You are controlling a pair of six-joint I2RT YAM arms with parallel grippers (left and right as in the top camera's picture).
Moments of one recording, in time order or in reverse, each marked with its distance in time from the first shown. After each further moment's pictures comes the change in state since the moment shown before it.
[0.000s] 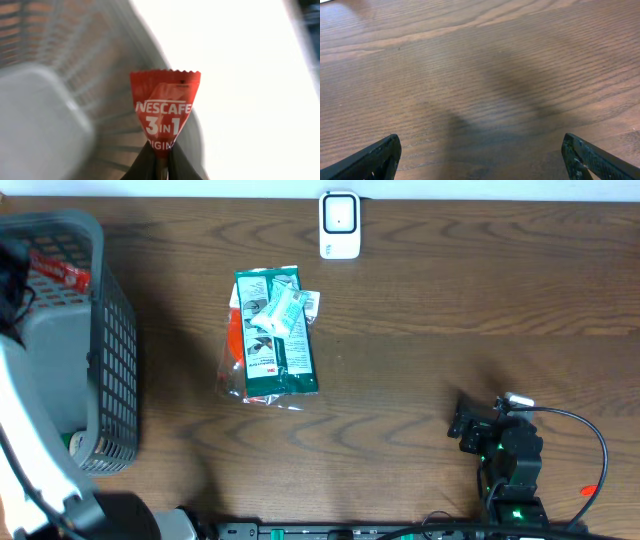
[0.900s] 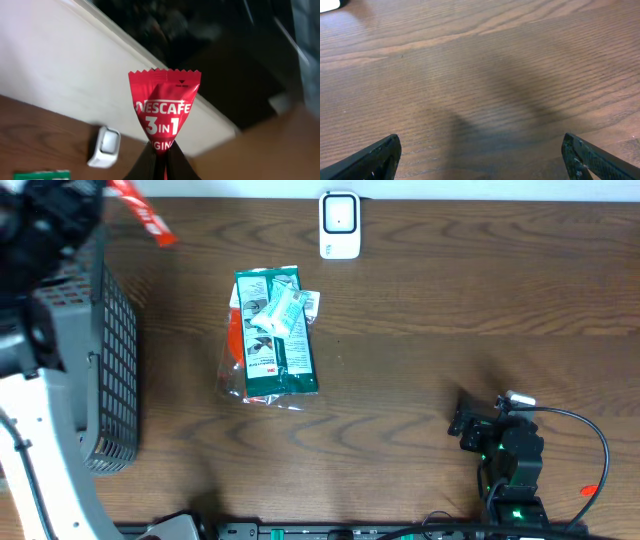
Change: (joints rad) left arm -0.230 -0.137 0.000 0.301 0.608 0.020; right arm 0.000 0.000 0.000 0.028 0.000 0.000
